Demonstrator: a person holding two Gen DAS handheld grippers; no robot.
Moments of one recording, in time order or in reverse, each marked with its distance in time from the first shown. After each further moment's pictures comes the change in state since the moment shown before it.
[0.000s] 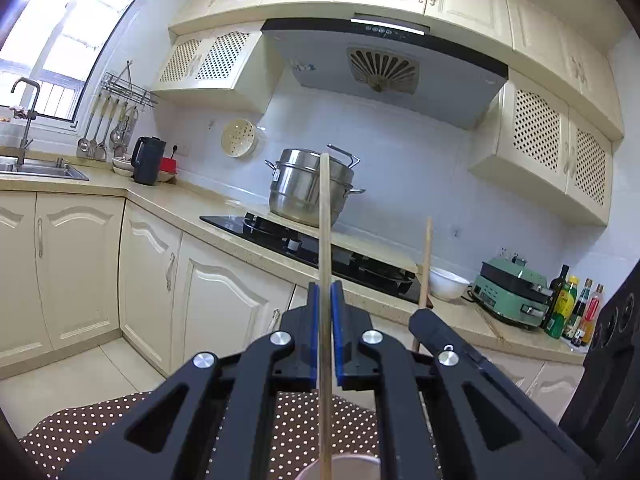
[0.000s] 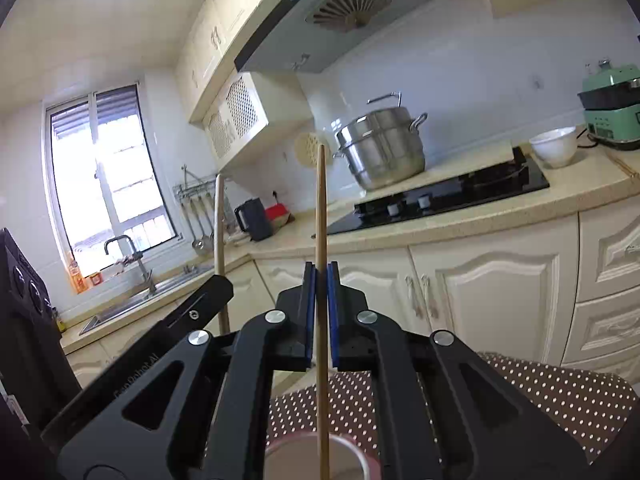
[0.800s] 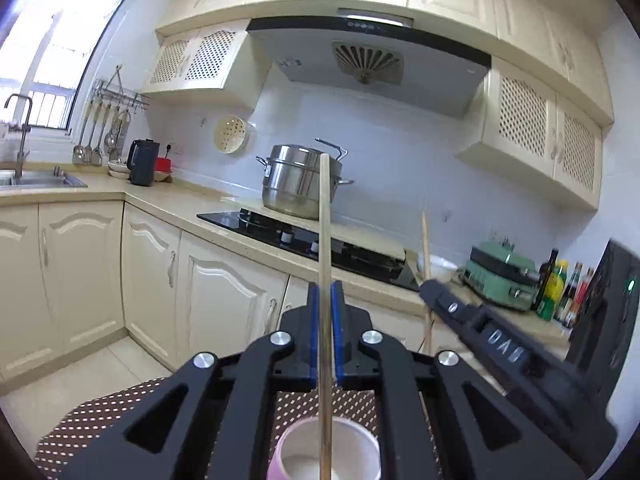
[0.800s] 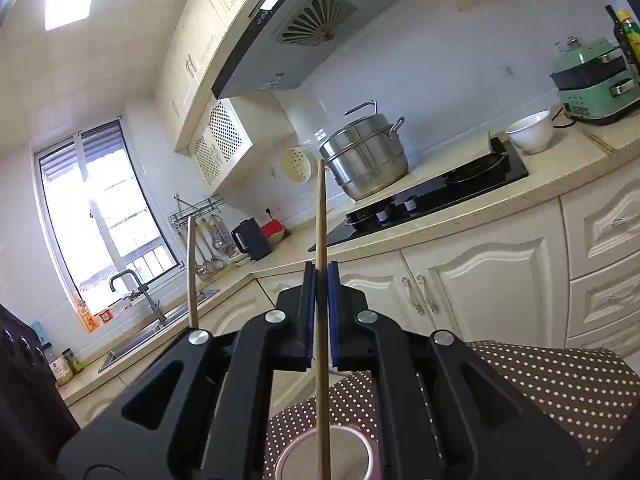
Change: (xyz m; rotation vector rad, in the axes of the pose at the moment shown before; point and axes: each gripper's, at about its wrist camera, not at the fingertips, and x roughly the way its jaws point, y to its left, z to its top) left arm -0.035 -0.017 0.016 0.022 0.039 -0.014; right arm -0.025 -0.014 0.021 0.131 -0.049 -0.025
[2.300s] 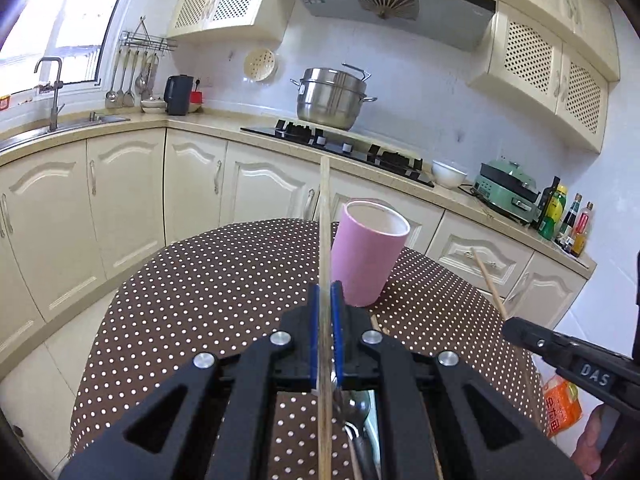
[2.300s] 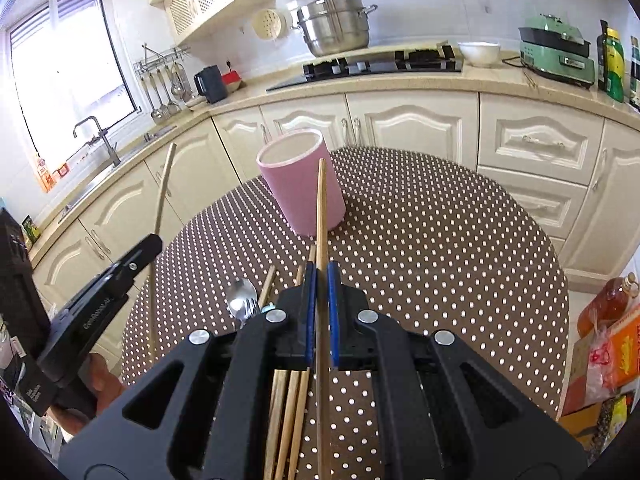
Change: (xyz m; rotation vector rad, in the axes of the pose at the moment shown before) left arm -0.166 0.042 -0.102 0.016 0.282 0.092; right arm -0.180 0.037 -0.104 -0.188 0.490 -0.252
